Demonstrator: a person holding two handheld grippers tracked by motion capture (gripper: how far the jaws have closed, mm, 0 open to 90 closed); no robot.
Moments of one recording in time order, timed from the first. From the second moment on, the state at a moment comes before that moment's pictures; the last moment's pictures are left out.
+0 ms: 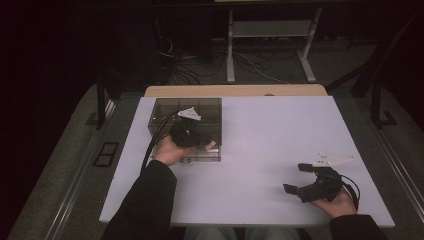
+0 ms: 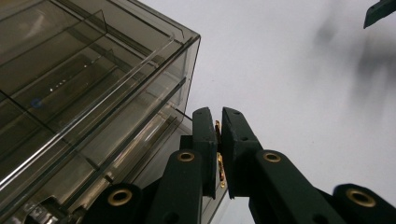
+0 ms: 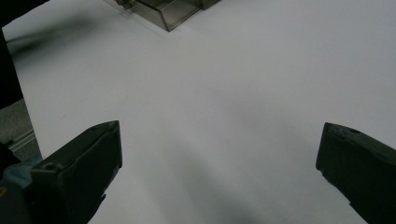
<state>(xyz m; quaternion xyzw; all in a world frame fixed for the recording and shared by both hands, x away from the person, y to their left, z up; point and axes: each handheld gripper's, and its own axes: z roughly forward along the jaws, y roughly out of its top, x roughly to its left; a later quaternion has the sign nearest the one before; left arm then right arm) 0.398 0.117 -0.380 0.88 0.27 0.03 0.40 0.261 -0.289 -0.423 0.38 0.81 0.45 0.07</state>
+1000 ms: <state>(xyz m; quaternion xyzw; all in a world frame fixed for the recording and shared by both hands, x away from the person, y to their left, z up) 0.403 0.106 -0.408 0.89 0.27 0.02 0.37 0.261 -0.287 -0.424 0.37 0.81 0.44 0.07</state>
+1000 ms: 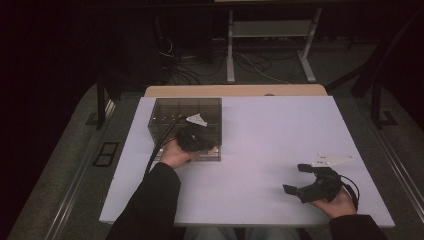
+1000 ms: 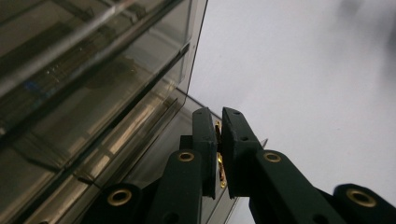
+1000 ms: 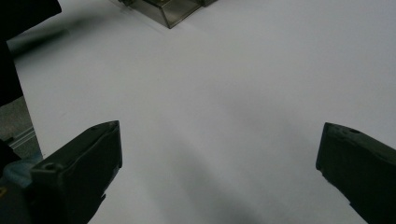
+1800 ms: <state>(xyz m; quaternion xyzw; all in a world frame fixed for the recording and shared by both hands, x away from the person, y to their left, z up) 0.406 0.103 -0.421 0.89 0.28 0.01 0.36 0.261 -0.287 -0.425 0.37 0.81 0.44 0.07</state>
